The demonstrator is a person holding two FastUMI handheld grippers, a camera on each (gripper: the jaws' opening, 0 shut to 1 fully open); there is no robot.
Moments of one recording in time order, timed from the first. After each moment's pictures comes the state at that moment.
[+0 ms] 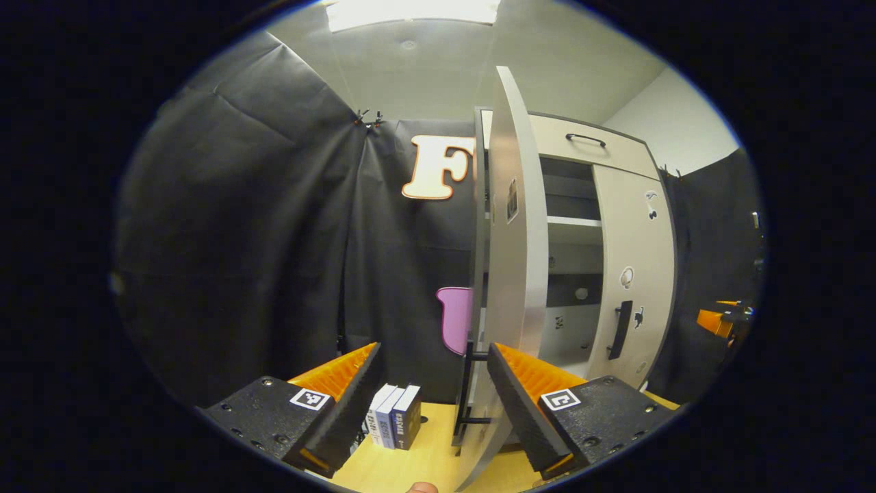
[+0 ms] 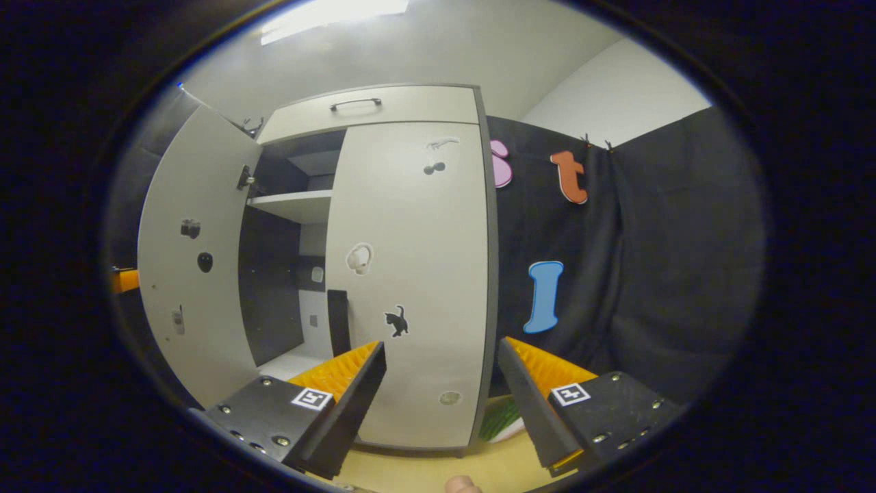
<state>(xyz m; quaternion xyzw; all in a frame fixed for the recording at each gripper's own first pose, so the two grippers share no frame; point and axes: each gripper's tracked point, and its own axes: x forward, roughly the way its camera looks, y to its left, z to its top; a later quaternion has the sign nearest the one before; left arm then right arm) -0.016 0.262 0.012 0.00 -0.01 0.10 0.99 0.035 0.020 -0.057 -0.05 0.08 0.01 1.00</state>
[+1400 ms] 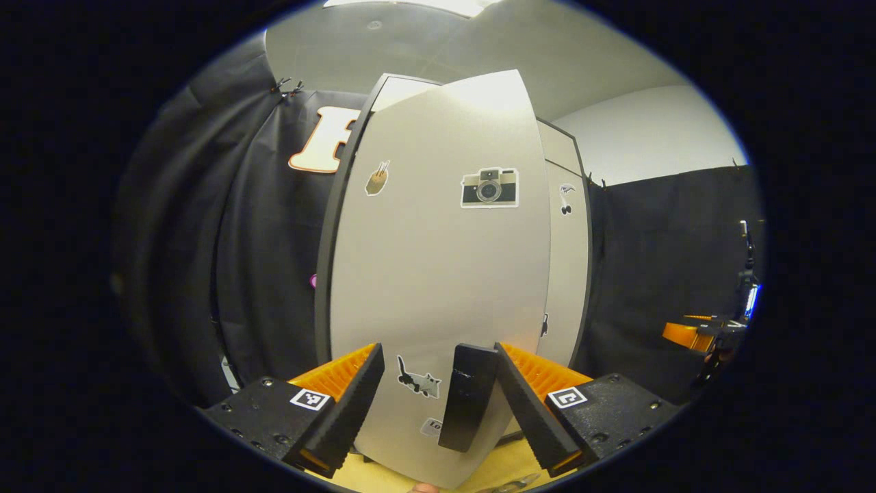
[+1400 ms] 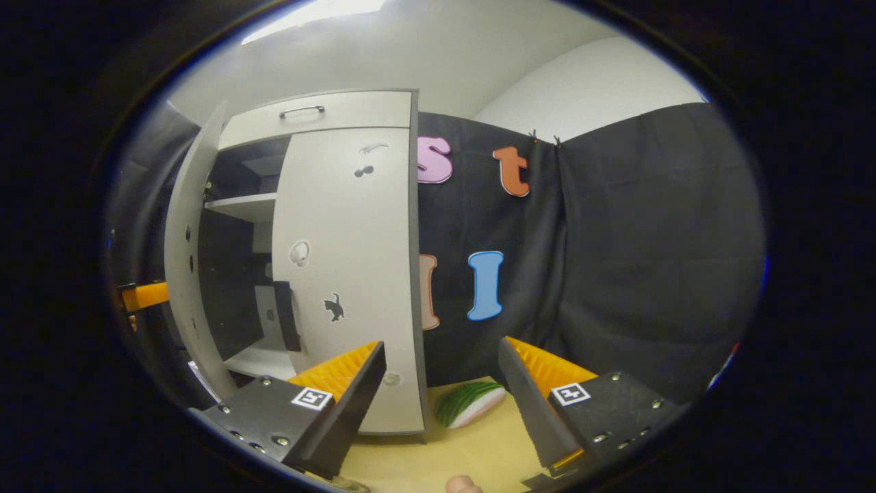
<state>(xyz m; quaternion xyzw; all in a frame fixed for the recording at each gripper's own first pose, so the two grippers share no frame) 0.078 0.105 -0.011 -0.06 0.01 -0.11 0.99 -0.010 -0.064 -0.039 -0.04 0.08 -0.09 0.99</state>
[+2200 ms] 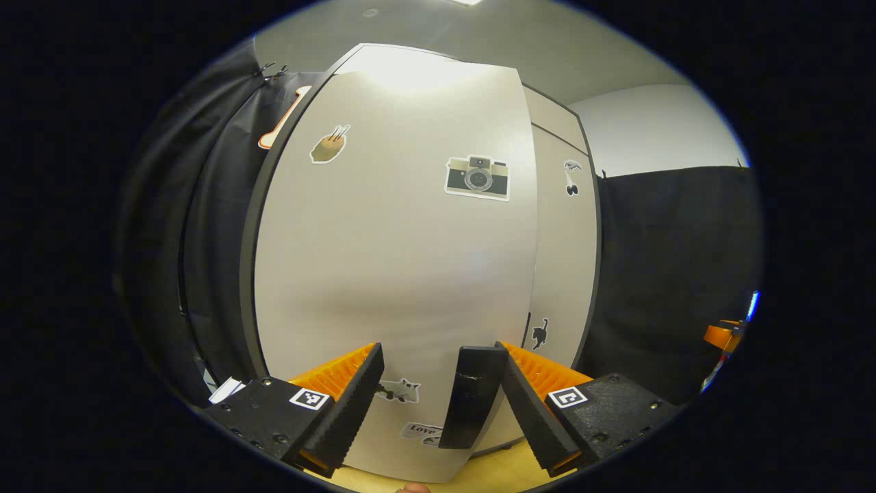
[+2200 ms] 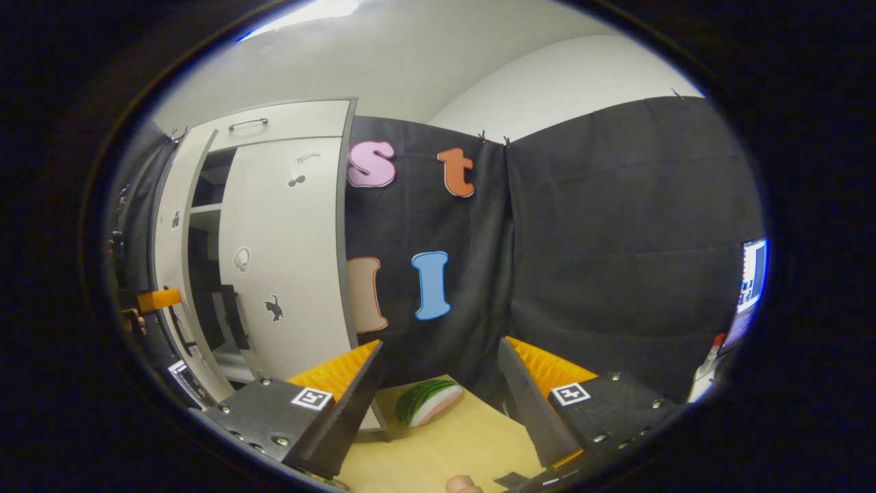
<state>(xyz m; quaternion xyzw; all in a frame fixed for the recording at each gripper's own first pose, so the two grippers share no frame) 0.148 0.054 -0.022 -0.05 0.03 -0.11 0.99 -0.045 -0.149 -0.029 -0.03 0.07 -0.17 0.98</state>
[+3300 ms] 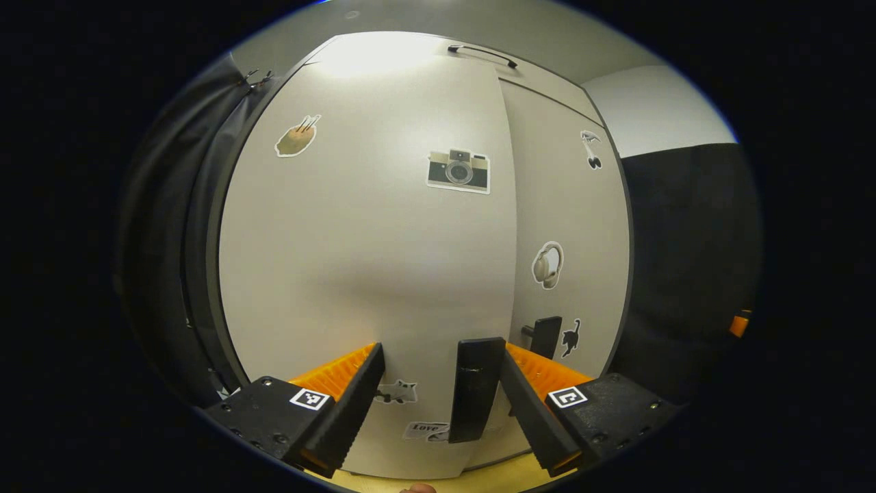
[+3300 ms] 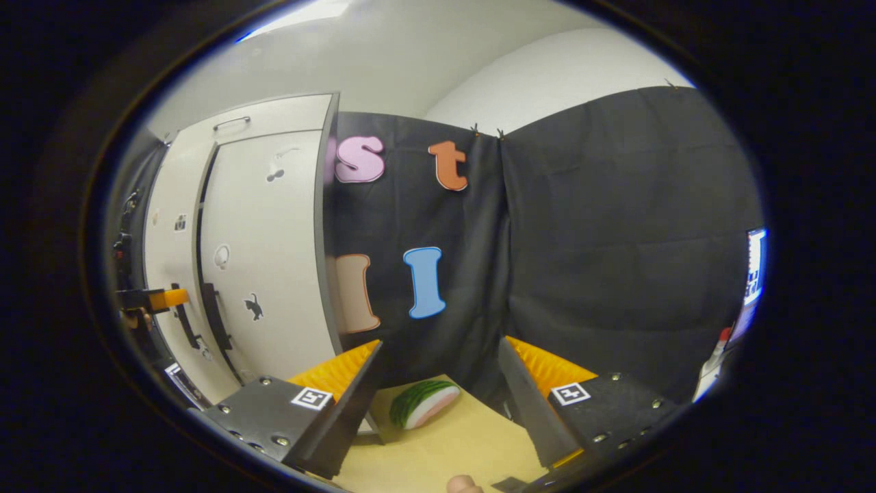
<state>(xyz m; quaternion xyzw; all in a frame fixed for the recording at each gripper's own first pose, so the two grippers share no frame) 0.199 0.043 -0.033 -0.02 0.04 -0.08 1.00 -0.021 -0.176 -0.044 -0.02 0.07 -0.16 0.98</state>
